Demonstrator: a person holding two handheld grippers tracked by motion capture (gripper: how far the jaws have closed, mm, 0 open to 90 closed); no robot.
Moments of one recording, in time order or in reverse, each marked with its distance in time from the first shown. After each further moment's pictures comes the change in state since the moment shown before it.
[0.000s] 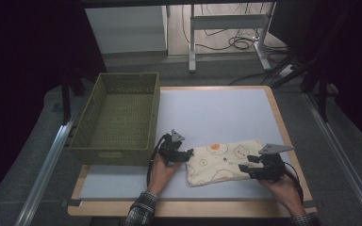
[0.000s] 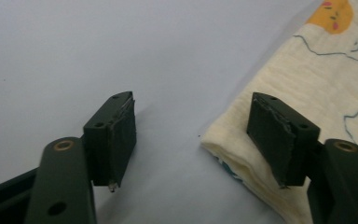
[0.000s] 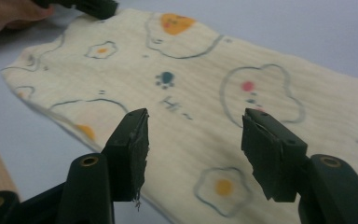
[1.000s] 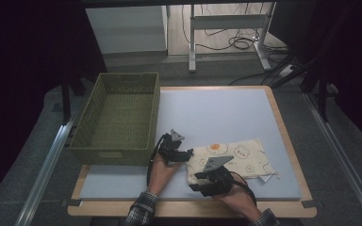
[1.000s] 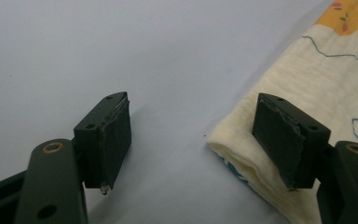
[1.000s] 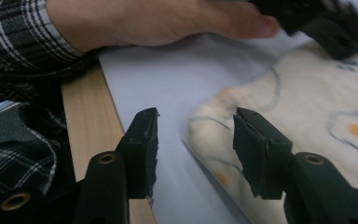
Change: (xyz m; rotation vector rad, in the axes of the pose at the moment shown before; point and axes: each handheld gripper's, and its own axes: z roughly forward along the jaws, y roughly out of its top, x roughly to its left) left arm 0.001 0.000 0.000 0.008 0.007 -0.012; right arm 0.126 0.033 0.080 0.070 0.306 -0.219
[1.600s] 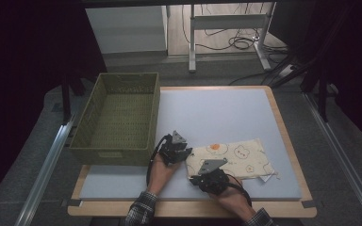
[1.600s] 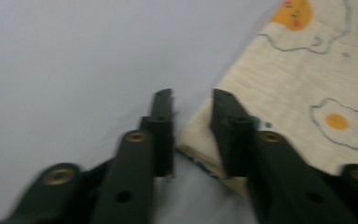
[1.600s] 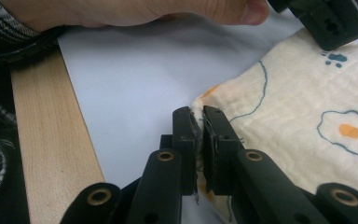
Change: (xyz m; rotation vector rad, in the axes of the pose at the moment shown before) left arm -0.003 -0.001 -0.003 -0.016 -0.100 0.095; right arm 0.002 -0.005 0.016 0.022 -0.117 -0.045
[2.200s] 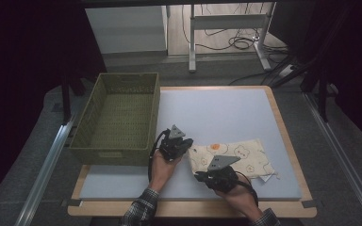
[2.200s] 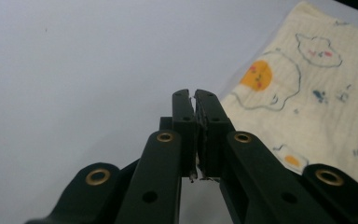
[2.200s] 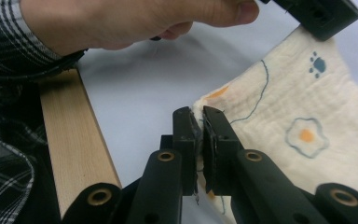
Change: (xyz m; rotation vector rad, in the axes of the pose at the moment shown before) left arm -0.002 0.023 -0.018 -0.118 -0.023 -0.048; right arm -0.006 0.006 -0.034 -0.094 0.006 0.019
